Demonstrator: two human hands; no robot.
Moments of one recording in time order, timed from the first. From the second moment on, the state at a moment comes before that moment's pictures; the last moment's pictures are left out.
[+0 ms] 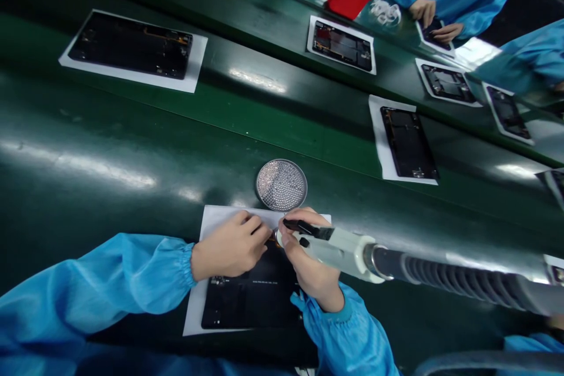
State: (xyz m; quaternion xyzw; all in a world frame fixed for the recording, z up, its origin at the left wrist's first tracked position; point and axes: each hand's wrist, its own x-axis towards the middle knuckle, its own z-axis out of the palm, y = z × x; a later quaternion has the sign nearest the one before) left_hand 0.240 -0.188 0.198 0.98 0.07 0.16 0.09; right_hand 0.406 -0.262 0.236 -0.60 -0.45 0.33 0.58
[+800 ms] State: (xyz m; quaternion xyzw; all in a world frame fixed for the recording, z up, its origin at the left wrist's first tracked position) left_hand 0.237 -0.198 0.188 0.98 0.10 0.17 0.08; right_hand 0.408 -0.246 0.251 -0.56 -0.46 0.30 0.62
